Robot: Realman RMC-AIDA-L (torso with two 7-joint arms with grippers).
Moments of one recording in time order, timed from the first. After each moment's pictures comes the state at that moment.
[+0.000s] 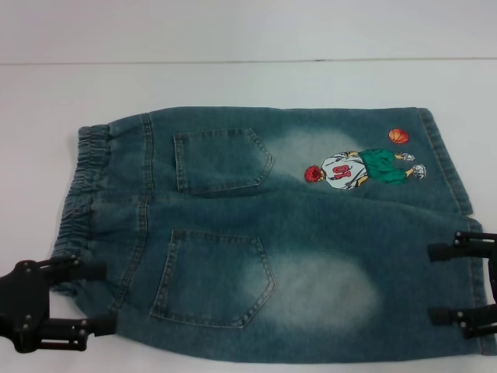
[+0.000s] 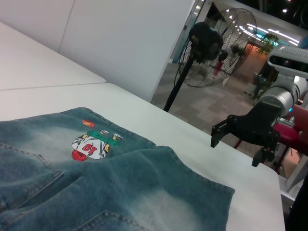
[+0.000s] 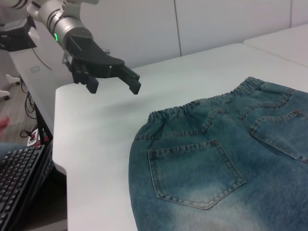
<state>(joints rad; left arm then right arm) -0.38 -2.02 0.35 0.70 2.33 2.00 -1.33 0.35 2.08 -0.56 -1.01 -2.25 -1.96 1.30</state>
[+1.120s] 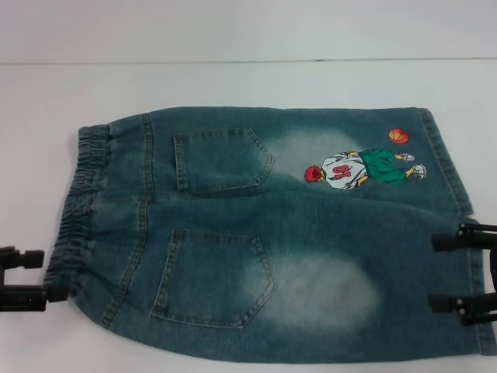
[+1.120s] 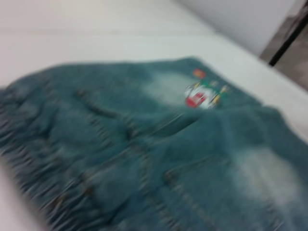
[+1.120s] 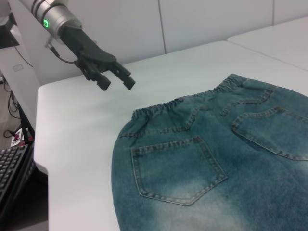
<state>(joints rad) -0.37 -2.04 0.37 0.98 2.41 1.87 -1.64 0.36 2.08 -0.54 -1.02 -2.26 -1.93 1.31</state>
